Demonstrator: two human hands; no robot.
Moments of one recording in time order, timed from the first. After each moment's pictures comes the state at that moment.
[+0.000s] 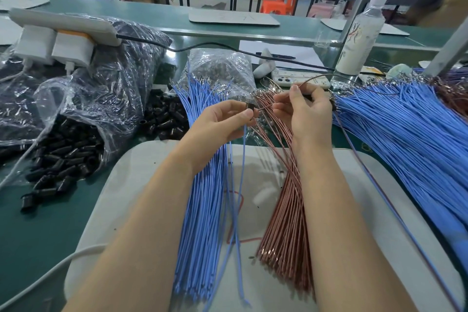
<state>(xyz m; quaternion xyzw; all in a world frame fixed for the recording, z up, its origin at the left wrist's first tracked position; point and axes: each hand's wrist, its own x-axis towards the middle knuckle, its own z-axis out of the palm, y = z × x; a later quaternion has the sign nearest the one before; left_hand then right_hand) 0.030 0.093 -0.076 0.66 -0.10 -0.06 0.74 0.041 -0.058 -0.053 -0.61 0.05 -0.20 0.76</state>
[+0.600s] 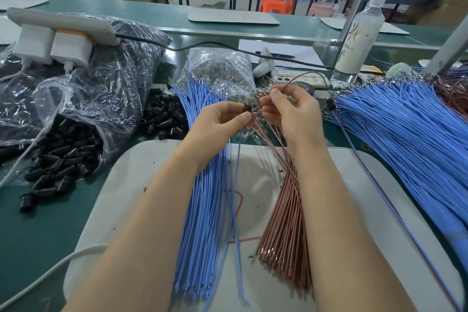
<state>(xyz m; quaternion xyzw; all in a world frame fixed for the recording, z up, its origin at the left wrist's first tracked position) 0.028 0.089 -0.075 0.71 -0.09 -0.01 0.70 0.040 -0.053 -0.056 -0.67 0.01 -0.14 0.73</state>
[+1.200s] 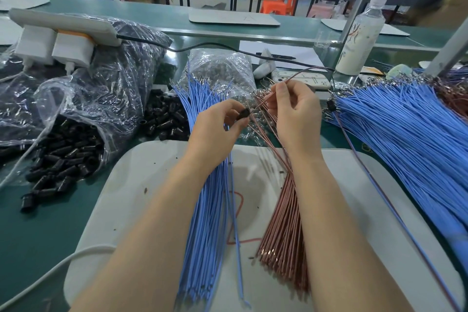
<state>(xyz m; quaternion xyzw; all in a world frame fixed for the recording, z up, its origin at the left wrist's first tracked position) 0.027 0.086 -0.077 0.86 -0.09 0.15 0.47 0.038 -0.047 -0.055 -0.78 -0.02 -0.28 0.55</state>
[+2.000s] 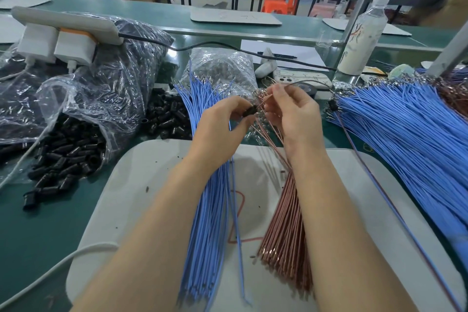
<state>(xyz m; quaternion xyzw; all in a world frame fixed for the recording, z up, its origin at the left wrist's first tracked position) 0.024 0.084 -0.076 0.84 -0.15 0.19 0.48 0.036 -0.045 -0.052 -0.64 0.03 -0.13 0.76</state>
